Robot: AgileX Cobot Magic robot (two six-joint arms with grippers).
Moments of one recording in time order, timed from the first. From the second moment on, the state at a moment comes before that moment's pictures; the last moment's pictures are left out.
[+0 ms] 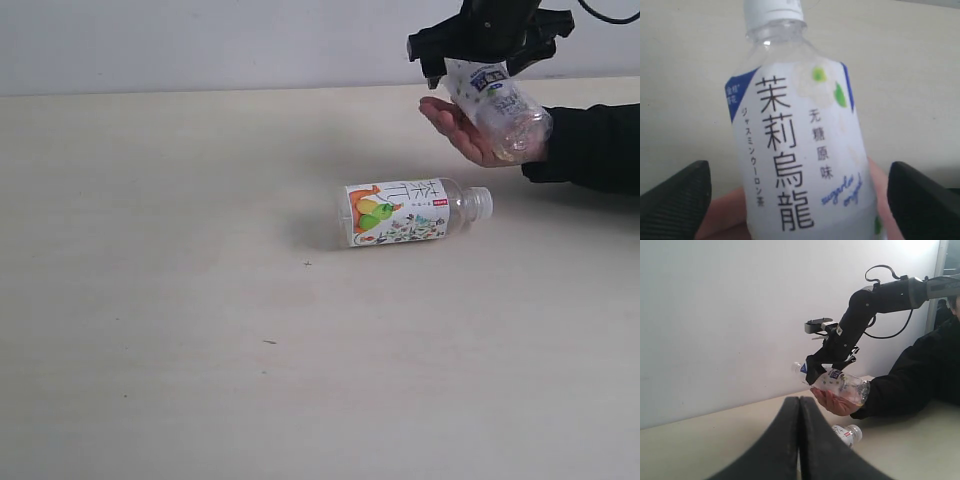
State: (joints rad) left arm -0.94 0.44 -0.01 -0.48 -0.54 0.39; right arm 0.41 2.13 -1.80 -0.26 0.84 0.32
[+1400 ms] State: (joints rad) left arm -0.94 0.44 -0.01 -0.48 -0.54 0.39; right arm 0.41 1.83 -1.80 0.29 1.21 -0.49
